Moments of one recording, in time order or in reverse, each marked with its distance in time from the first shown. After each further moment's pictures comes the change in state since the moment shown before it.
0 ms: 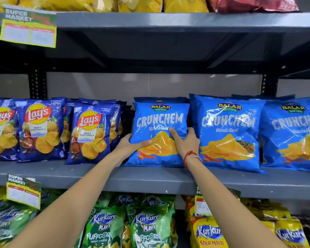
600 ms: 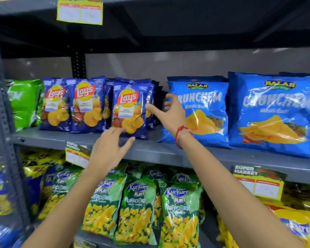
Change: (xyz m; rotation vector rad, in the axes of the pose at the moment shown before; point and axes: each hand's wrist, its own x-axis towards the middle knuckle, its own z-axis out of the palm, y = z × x) left_hand -0.126 -0.029 -0.096 1.042 0.461 0.304; right_hand -0.070 -0.076 0.089 0.112 -0.339 -0.198
